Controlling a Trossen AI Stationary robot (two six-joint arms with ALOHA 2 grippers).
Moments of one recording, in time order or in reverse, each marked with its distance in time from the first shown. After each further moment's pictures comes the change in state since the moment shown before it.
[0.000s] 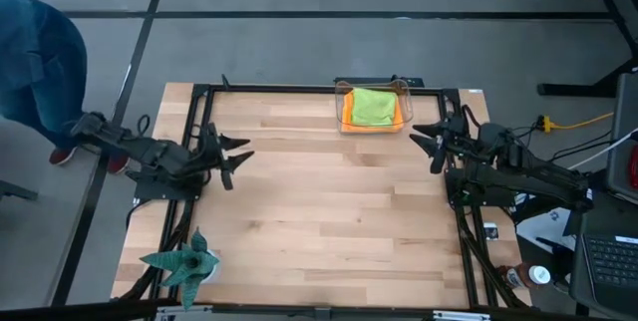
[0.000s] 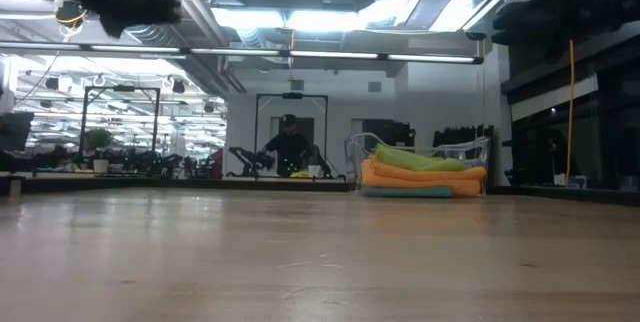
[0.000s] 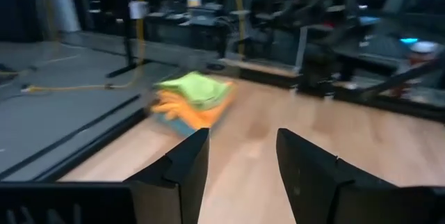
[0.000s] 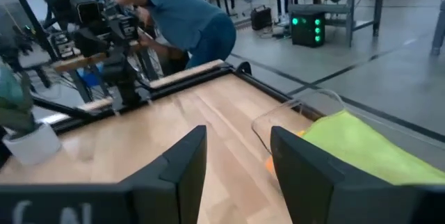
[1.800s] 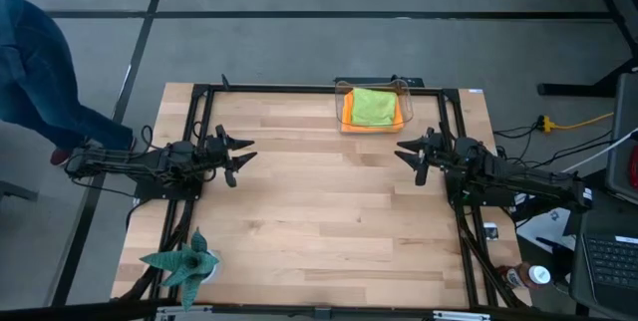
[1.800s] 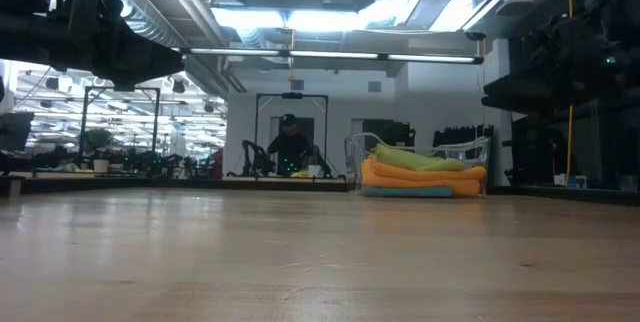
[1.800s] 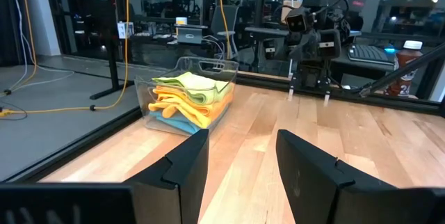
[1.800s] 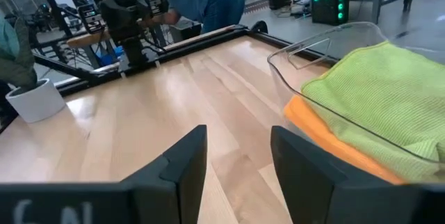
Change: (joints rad) left arm 0.384 -0.266 -0.390 0.285 0.434 0.130; right arm 0.000 -0.009 -0.350 0.290 -0.072 0.021
